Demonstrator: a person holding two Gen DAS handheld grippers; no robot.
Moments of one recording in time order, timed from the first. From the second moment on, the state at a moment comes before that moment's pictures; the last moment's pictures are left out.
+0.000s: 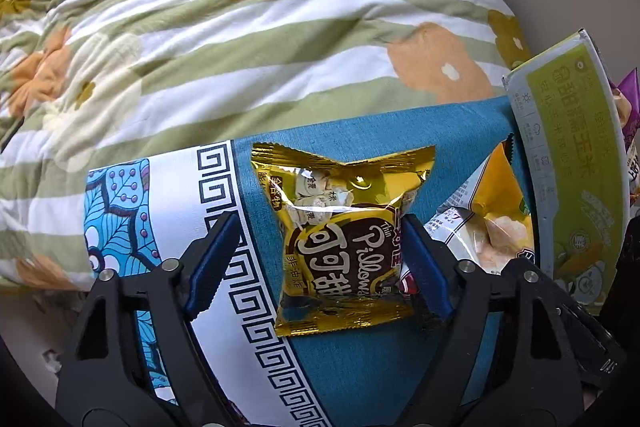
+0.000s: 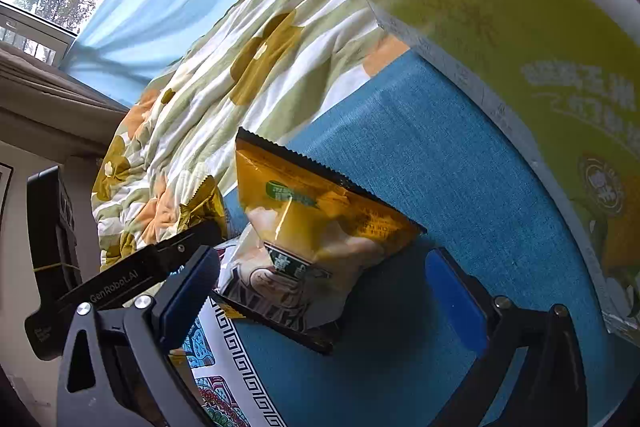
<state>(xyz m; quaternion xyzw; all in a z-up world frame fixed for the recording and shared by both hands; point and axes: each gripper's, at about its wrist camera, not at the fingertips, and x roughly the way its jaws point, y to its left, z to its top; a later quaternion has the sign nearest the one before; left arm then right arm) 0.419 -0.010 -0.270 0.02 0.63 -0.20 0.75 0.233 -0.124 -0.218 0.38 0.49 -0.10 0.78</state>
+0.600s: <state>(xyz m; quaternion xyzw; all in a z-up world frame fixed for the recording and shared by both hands) 0.402 0.018 -0.273 0.03 0.63 -0.19 0.75 0.257 -0.109 -0.240 0.37 0.51 -0.08 0.77</state>
